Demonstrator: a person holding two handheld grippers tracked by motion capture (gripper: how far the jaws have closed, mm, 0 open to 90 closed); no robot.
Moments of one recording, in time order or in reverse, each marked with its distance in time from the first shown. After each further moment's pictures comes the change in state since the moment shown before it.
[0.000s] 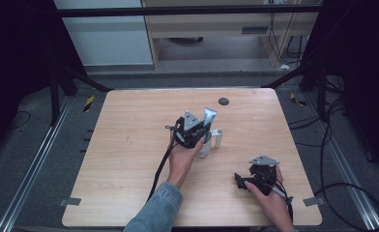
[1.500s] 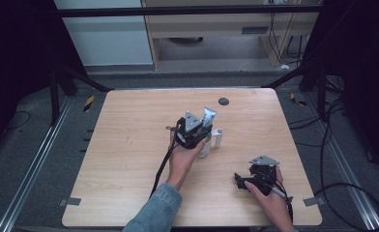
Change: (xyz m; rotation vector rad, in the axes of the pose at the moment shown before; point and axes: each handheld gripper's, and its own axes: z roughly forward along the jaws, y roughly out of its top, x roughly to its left) left arm -0.003 0.000 0.000 0.005 0.019 0.008; right arm 0.000 0.000 0.000 0.000 0.000 0.000
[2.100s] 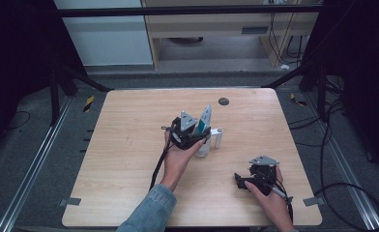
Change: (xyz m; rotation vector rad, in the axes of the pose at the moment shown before) left arm 0.008 0.000 -0.013 0.024 0.004 -0.007; right arm 0.000 0.000 0.000 0.000 0.000 -0.001
